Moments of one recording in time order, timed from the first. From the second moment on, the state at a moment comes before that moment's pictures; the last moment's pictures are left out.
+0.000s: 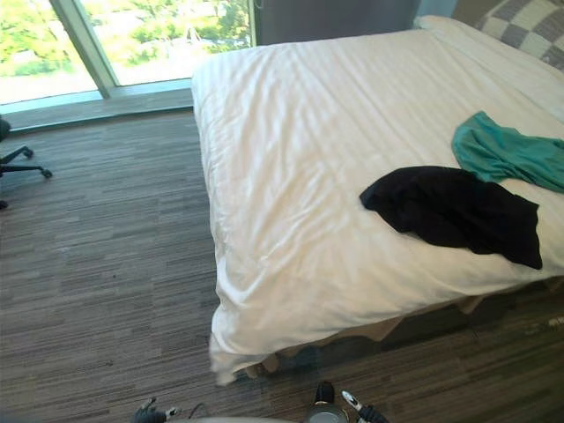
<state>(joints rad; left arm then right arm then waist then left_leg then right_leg) 0.22 0.13 0.25 1.02 0.14 0.07 0.05 0.10 -0.09 -0.41 1.10 0.42 0.01 -0.02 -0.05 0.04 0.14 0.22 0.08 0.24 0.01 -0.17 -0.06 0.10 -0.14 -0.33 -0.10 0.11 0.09</state>
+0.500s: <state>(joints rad) 0.22 0.14 0.16 0.99 0.10 -0.01 -0.06 -0.12 -0.33 -0.30 0.26 0.42 -0.29 0.37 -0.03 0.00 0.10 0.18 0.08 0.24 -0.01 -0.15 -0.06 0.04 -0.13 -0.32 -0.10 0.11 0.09</state>
